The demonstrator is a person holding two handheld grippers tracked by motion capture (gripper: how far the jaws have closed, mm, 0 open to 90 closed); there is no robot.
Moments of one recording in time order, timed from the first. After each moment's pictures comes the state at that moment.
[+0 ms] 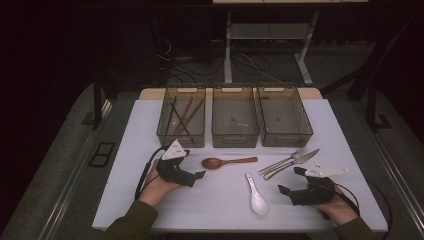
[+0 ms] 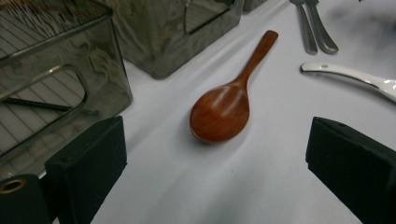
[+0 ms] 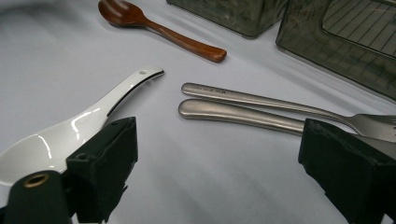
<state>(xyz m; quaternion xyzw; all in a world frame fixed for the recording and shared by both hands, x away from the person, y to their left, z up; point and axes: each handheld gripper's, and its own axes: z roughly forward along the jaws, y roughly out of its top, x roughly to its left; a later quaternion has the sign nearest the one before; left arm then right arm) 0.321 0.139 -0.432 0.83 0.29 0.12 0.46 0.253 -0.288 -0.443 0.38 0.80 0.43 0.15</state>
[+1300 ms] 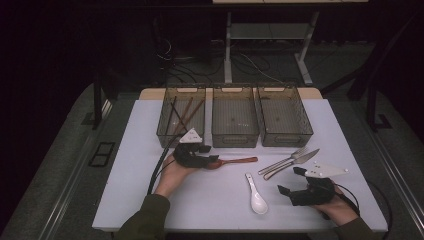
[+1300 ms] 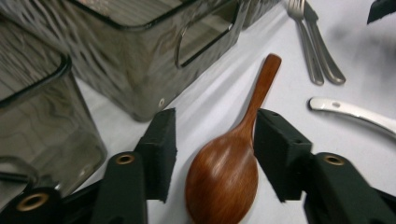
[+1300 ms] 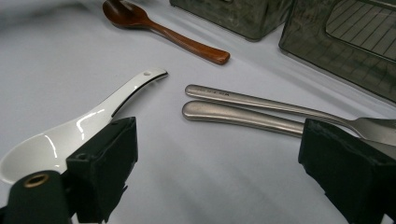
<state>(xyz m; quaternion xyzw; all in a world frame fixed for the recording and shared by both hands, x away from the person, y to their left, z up) 0.362 0.102 -0.434 0.84 0.29 0.07 0.45 0.252 -0.287 -0.442 0.37 0.81 0.44 0.15</state>
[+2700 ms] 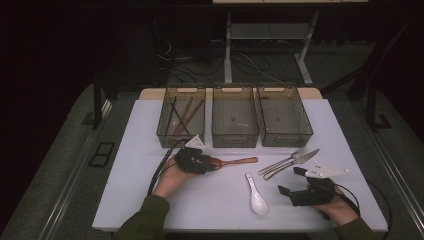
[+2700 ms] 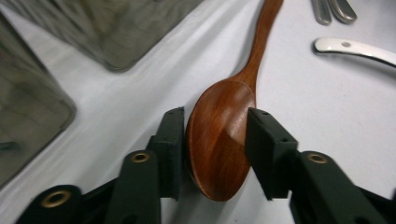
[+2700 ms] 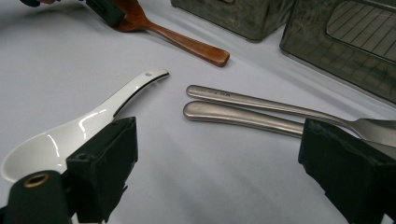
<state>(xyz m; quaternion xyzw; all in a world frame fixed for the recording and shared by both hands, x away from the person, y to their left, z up) 0.358 0.098 -0.448 0.88 0.26 0.04 0.38 0.251 -0.288 -0.441 0.37 0.81 0.44 0.15</state>
